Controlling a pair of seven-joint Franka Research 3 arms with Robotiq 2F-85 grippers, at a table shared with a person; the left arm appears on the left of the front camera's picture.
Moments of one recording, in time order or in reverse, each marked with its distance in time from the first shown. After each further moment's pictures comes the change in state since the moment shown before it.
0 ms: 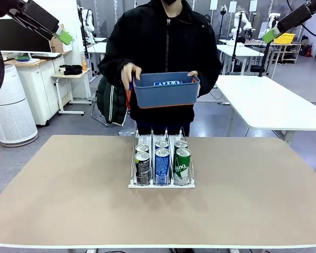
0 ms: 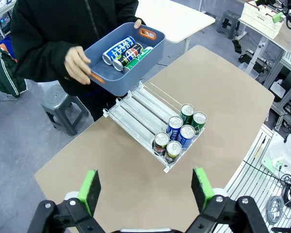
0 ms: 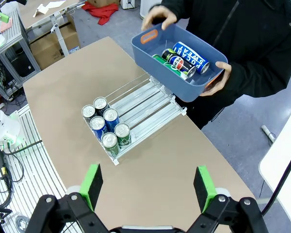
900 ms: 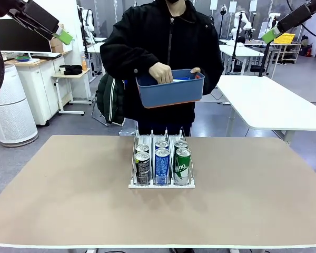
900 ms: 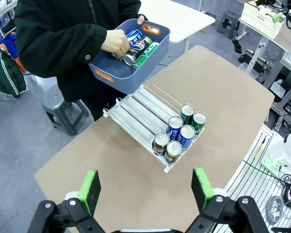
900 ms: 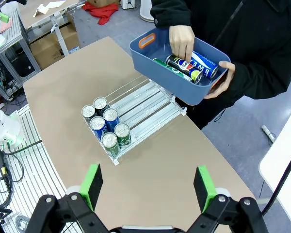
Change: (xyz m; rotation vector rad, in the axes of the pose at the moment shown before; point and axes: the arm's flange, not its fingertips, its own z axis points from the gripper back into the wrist) left arm 0.000 0.000 0.000 0.000 0.000 0.000; right arm 0.000 0.000 0.000 0.000 0.000 0.000
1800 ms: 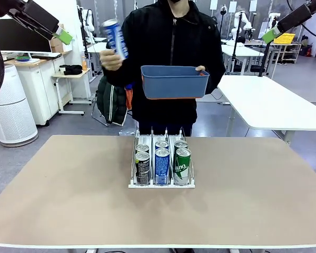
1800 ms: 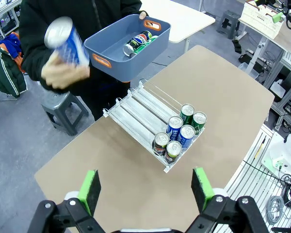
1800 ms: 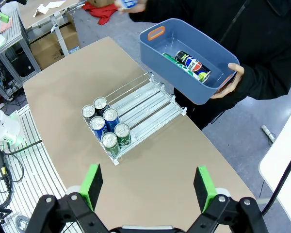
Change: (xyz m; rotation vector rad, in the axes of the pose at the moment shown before) left arm 0.000 0.000 0.000 0.000 0.000 0.000; right arm 0.000 0.000 0.000 0.000 0.000 0.000
